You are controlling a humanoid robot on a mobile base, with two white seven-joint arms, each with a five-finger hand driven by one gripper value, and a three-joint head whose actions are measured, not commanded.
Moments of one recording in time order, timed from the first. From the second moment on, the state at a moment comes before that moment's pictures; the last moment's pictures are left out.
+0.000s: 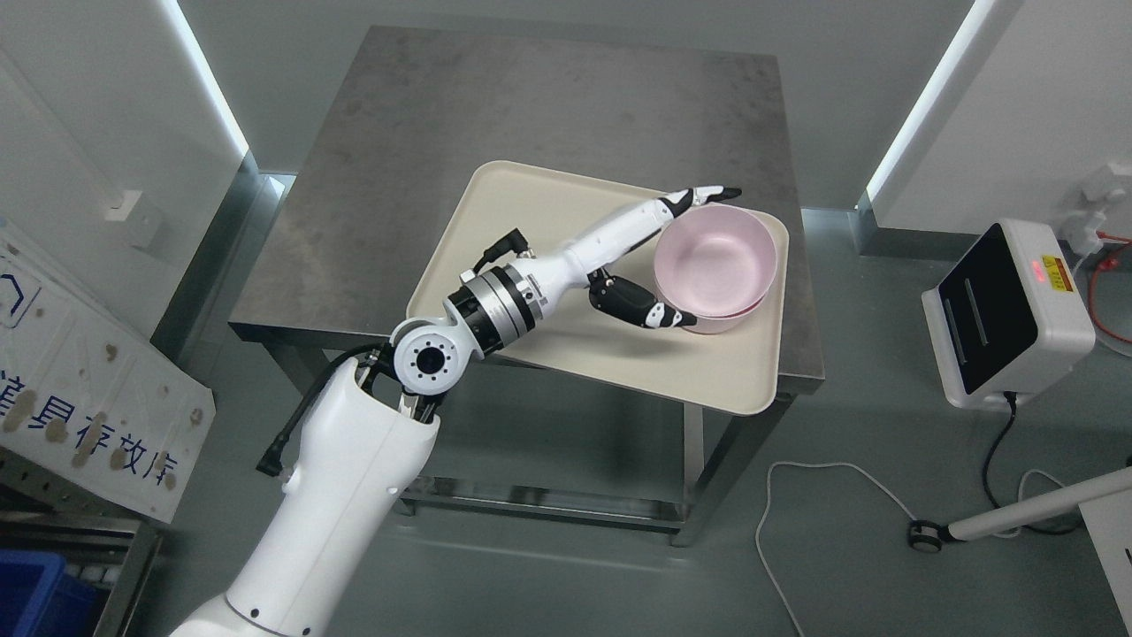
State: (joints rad) left arm -0.63 0.00 -0.42 -1.44 -0.40 -0.20 -0.53; right arm 0.00 0.00 0.00 0.00 0.00 0.04 0.01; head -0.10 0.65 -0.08
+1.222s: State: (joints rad) left arm -0.74 0.00 -0.58 -1.47 -0.72 -0.11 -0.61; right arm 0.00 0.00 0.00 0.00 0.00 0.03 0.01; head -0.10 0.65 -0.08
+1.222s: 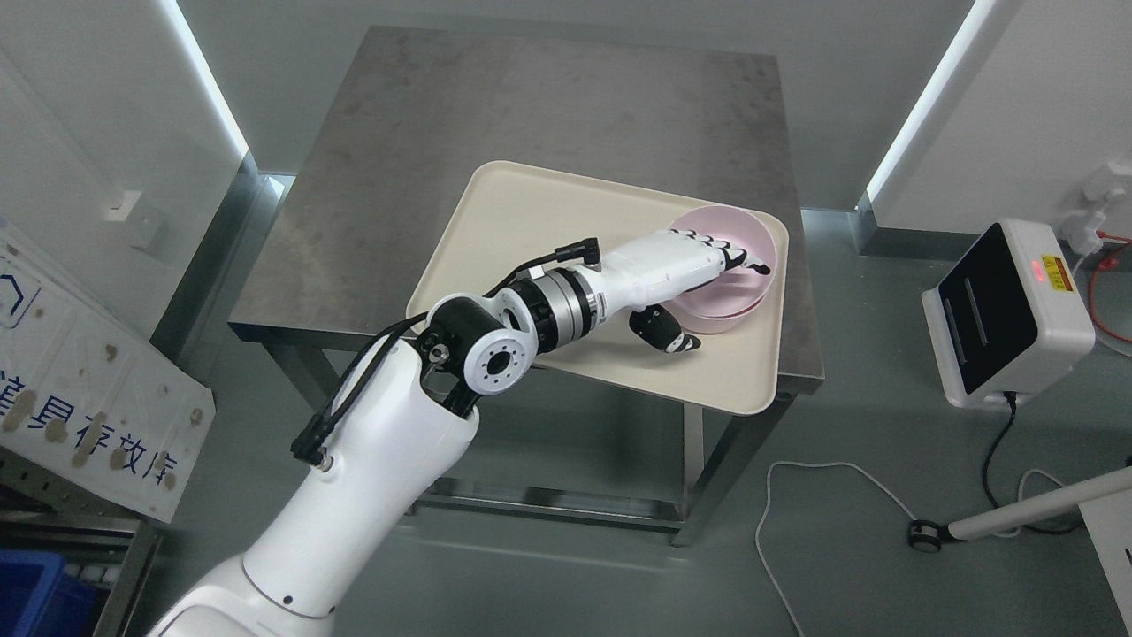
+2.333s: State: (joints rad) left arm -0.78 0.00 -0.57 -1.35 -0.72 -0.17 -0.60; right arm 0.00 0.00 0.00 0.00 0.00 0.03 0.01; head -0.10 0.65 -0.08
